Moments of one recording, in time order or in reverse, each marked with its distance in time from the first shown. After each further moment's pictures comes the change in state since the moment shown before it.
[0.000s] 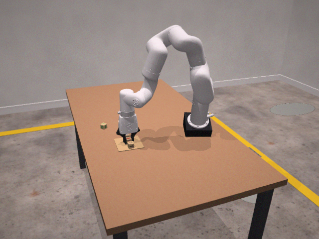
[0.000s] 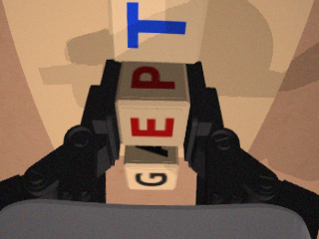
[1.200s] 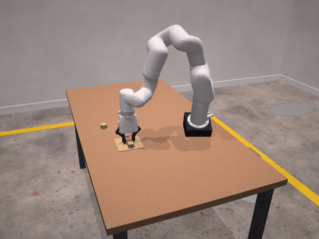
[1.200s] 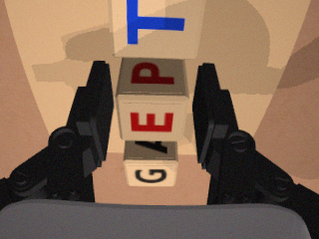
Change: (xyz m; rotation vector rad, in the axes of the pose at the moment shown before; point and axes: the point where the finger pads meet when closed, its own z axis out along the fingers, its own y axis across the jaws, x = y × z) arm 0.000 0.000 -0.002 -0.001 0.000 0.000
